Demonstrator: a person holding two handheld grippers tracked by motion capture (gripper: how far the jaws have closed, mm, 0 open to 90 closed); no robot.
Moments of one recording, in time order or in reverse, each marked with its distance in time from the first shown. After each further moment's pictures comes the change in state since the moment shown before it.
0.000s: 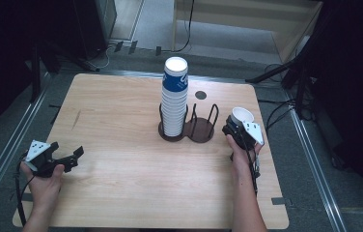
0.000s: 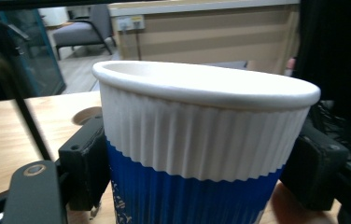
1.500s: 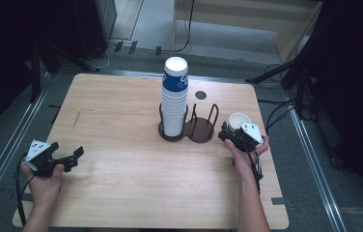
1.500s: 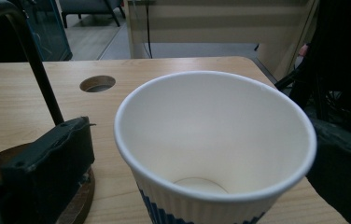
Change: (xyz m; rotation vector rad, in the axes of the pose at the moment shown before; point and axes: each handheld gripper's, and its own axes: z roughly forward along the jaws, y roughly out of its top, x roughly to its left) left arm 0.001 0.000 0.001 0.007 0.001 -0.007; right arm -0.001 0.002 -0.011 0.113 0.055 -0.072
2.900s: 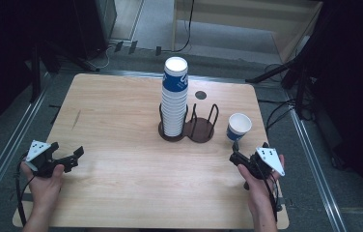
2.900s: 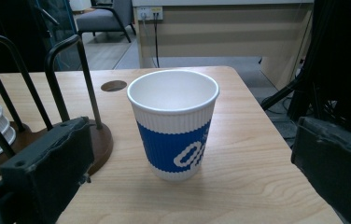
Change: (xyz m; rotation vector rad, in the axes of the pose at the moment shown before) left arm -0.001 0.000 -0.001 -0.002 0.003 0.004; right arm -0.026 -0.008 -0.094 -0.068 0.047 0.019
